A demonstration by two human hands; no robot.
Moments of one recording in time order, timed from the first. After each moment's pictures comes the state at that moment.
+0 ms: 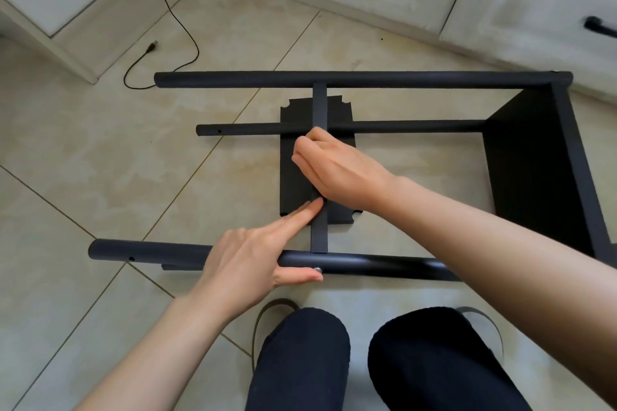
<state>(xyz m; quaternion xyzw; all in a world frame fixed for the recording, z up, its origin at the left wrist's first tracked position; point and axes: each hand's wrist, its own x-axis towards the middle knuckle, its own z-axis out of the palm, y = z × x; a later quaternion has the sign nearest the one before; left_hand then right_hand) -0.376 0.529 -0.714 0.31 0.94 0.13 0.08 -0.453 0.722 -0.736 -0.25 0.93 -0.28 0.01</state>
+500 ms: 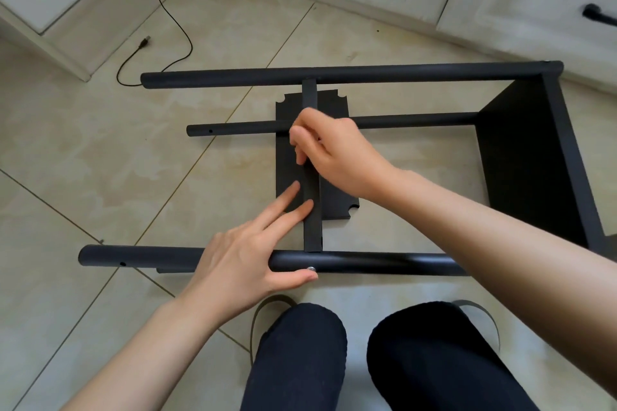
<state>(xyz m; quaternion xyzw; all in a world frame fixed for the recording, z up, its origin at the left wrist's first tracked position) -0.374 0.522 -0.721 0.29 0.93 0.17 0.14 -0.454 0.723 -0.723 -0.14 0.87 -0.48 0.02</state>
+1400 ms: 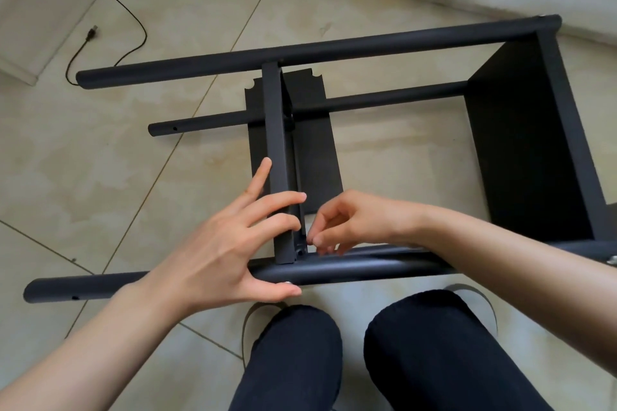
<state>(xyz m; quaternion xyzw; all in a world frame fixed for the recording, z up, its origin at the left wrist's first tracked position) -0.415 0.534 -0.728 0.46 0.84 0.22 0.16 -0.397 0.768 -0.779 0.00 0.67 -0.59 0.44</state>
